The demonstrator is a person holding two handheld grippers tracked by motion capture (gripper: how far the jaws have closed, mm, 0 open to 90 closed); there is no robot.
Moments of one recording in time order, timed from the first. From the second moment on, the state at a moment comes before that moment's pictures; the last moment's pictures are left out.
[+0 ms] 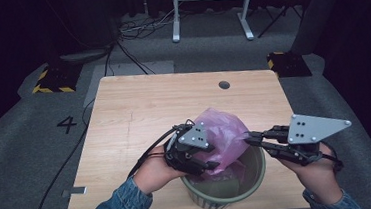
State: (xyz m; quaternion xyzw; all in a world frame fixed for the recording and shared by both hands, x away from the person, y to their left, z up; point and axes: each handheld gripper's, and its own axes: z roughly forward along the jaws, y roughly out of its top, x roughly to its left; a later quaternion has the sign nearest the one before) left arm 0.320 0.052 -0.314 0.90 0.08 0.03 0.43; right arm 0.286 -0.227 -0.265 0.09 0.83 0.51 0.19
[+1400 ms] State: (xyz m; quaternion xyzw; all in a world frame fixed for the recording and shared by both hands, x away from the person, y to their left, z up) left arm 0.315 0.085 -0.316 0.83 0.09 0.07 0.54; right arm 0.301 -0.220 -0.302 0.08 0.86 0.50 0.08
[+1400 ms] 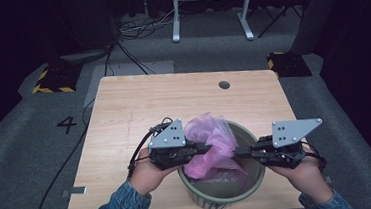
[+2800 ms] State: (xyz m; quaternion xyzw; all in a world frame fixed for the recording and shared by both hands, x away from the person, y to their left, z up) left arm 0.299 0.083 -0.303 0.82 0.05 0.09 0.57; right arm 0.292 -0.215 -0.296 0.09 0.86 0.50 0.09
